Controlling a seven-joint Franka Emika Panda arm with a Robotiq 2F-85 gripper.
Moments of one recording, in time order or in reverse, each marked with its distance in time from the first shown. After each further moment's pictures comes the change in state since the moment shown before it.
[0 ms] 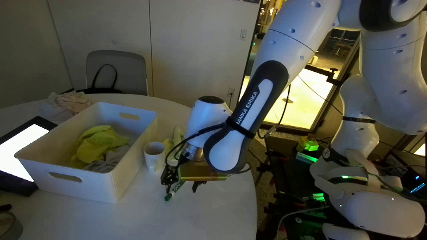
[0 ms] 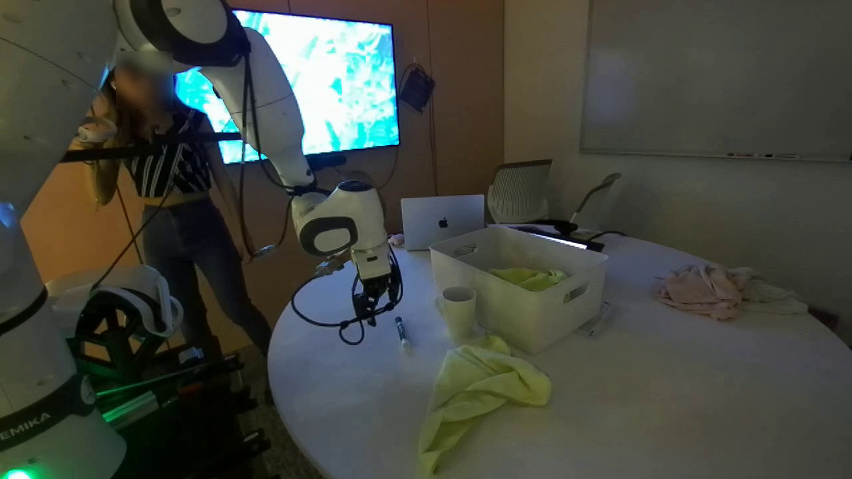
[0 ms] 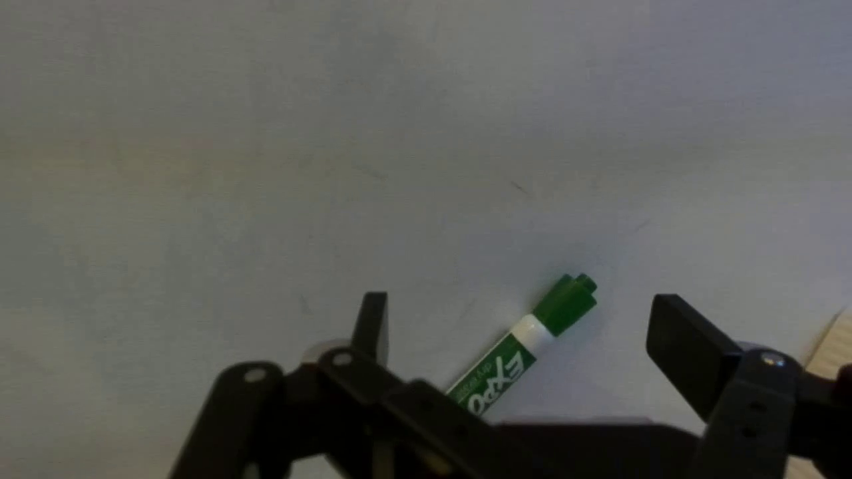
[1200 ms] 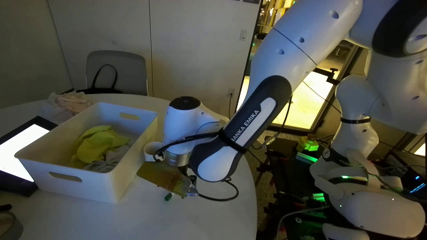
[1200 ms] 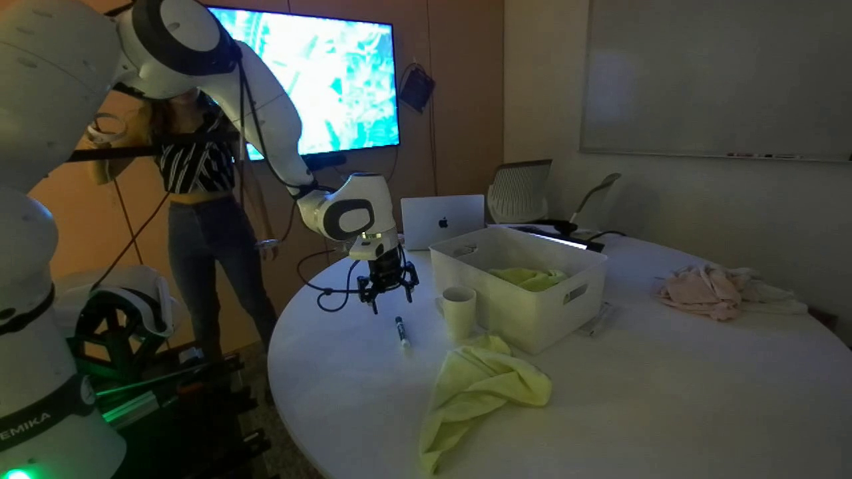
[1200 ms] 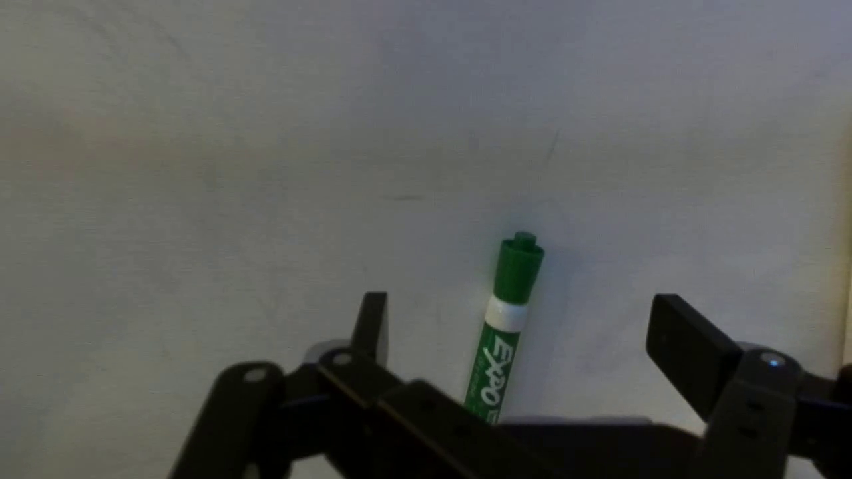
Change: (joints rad) arm 0.306 0.085 -0.311 0.187 -0.176 -0.248 0.898
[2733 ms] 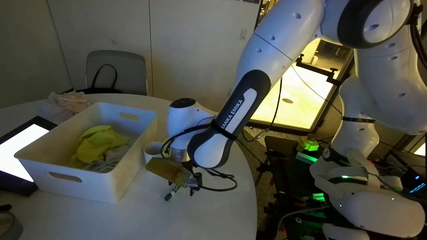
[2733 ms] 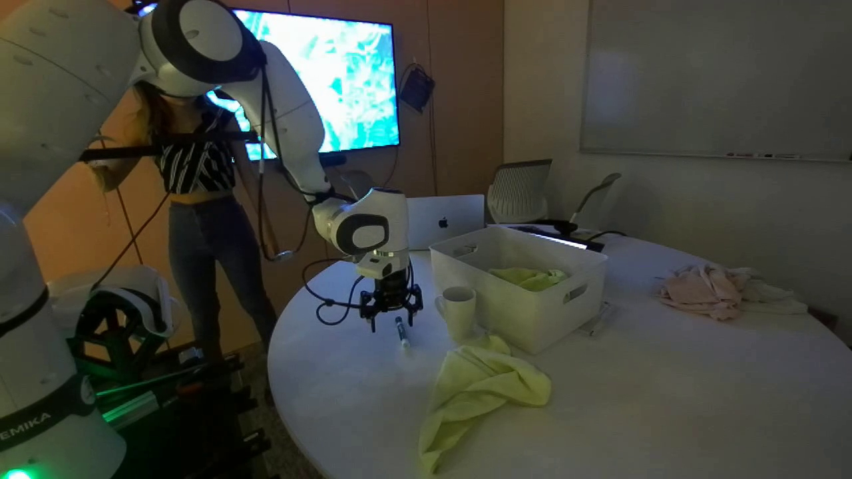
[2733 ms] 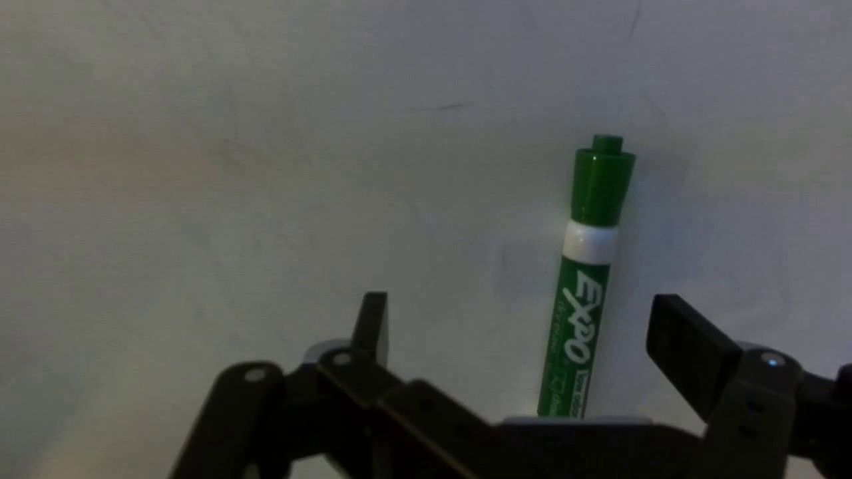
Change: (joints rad) arm -0.267 0.019 0.185 0.001 -0.070 -0.065 0.055
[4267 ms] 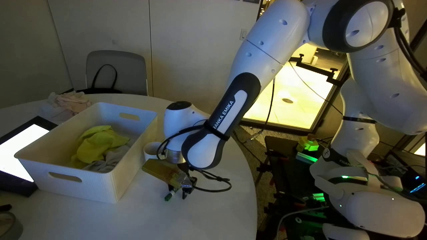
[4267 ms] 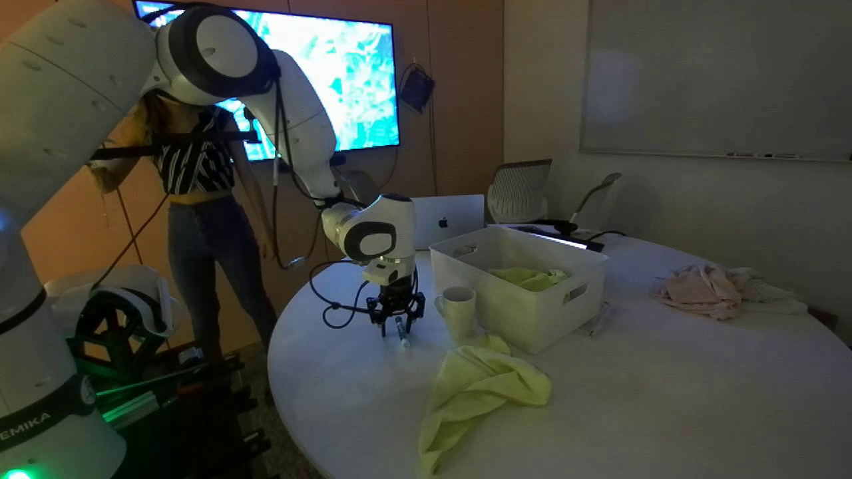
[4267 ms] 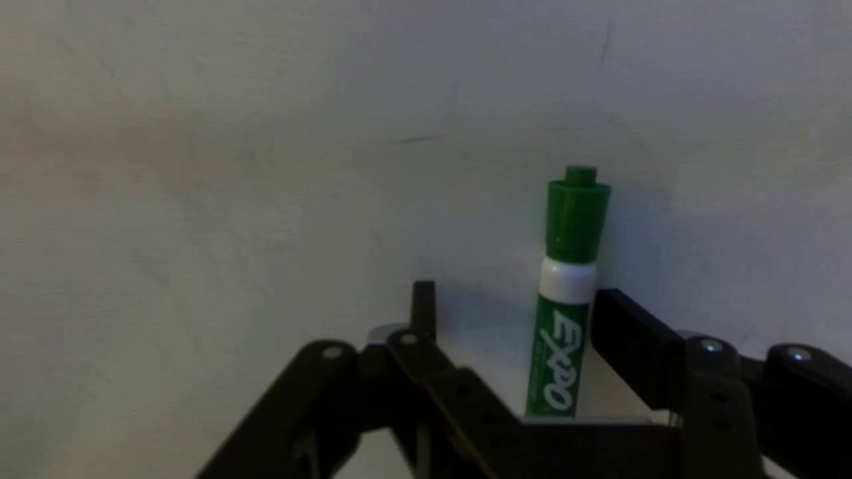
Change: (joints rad) arm -0.086 0.053 0.074 0.060 0.000 0.001 -0.003
